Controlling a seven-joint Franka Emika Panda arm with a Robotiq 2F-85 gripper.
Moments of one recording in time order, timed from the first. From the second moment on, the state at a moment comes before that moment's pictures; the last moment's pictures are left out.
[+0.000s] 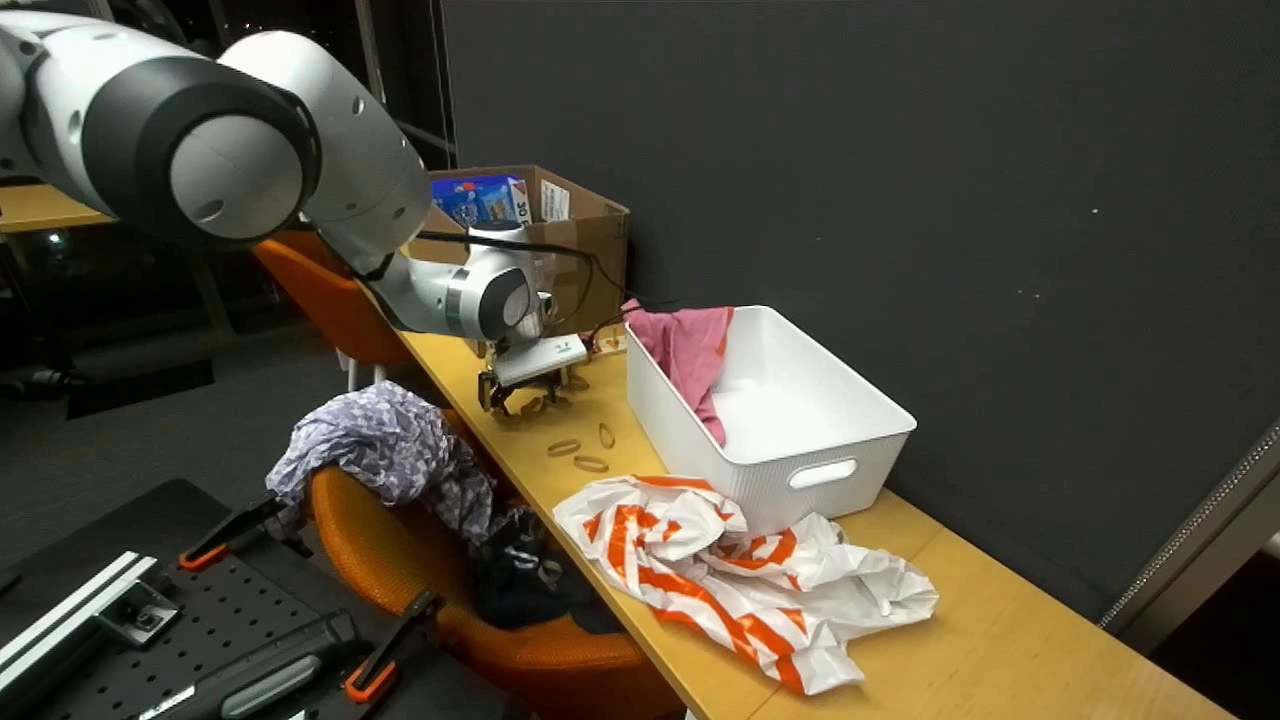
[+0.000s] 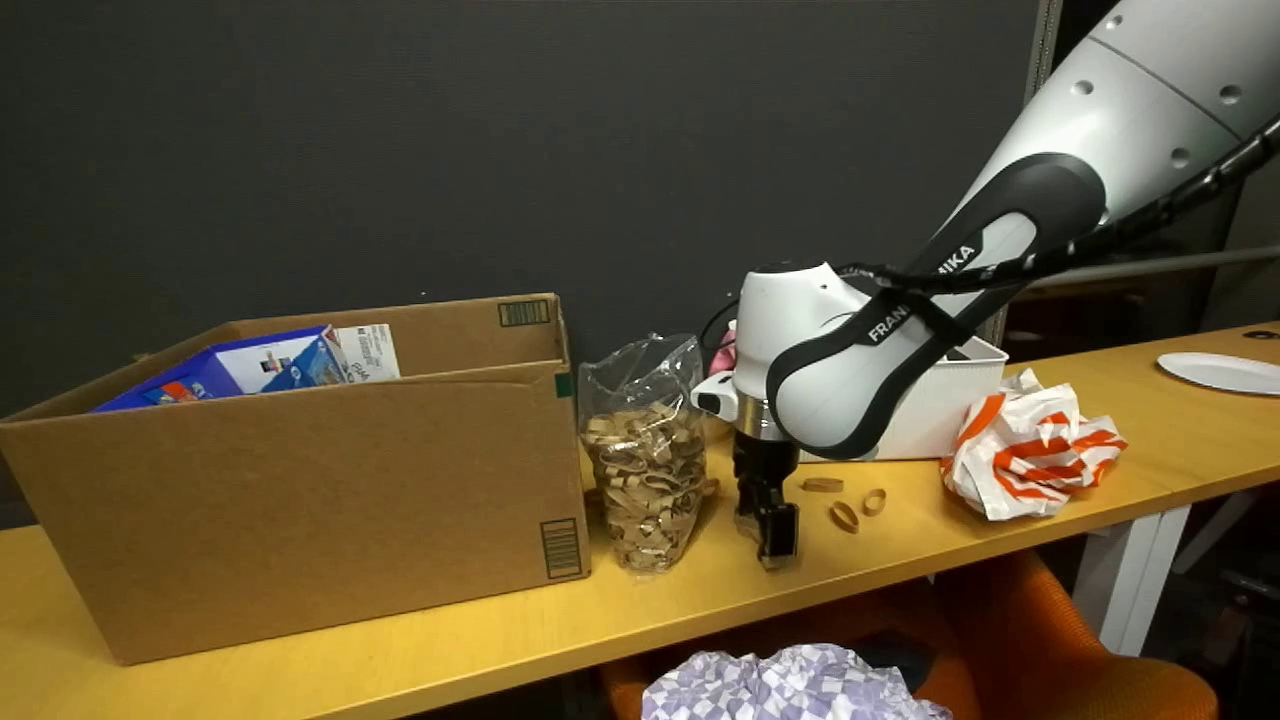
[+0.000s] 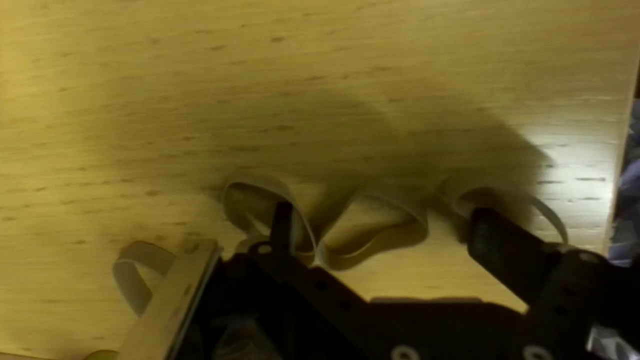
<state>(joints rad) -0.02 1.06 0.13 -1.41 -0.29 2.57 -0.79</state>
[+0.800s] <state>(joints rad) -0.03 1.05 0.13 -1.38 -0.29 2.57 -0.78</state>
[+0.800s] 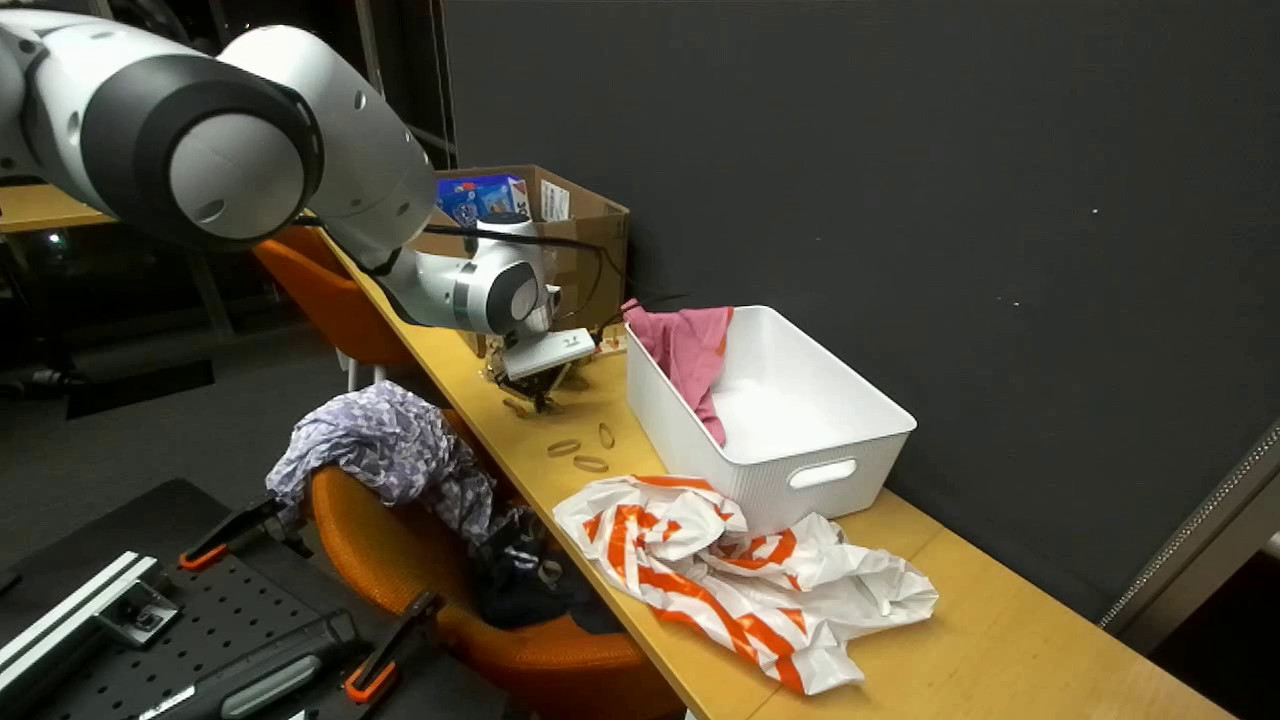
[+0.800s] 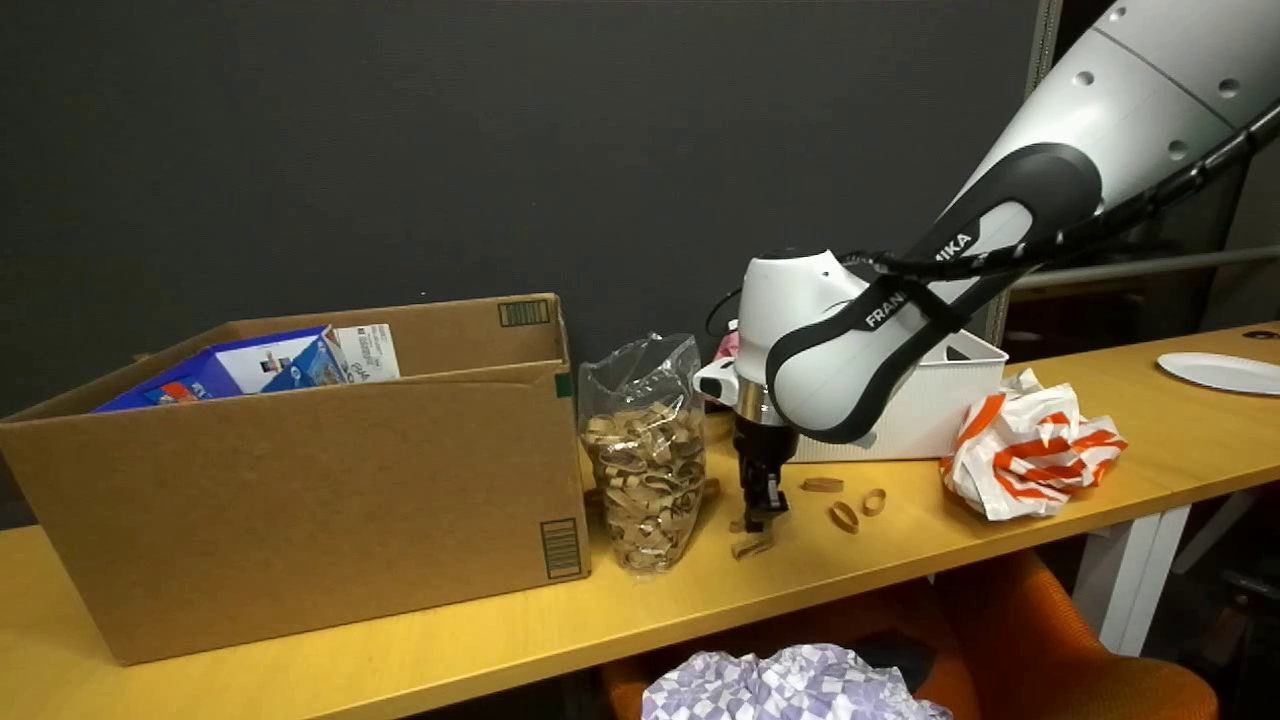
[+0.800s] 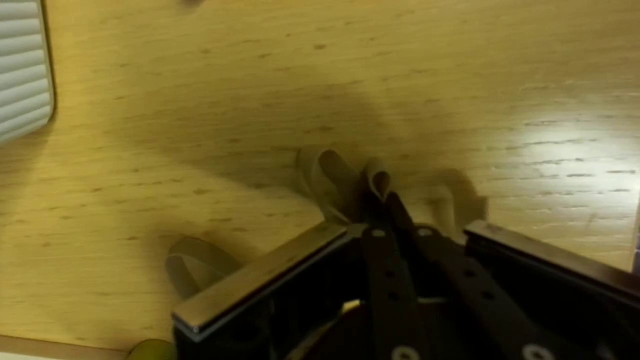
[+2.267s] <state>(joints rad) 0.03 0.92 0.09 -1.62 -0.29 2.59 -0.57</state>
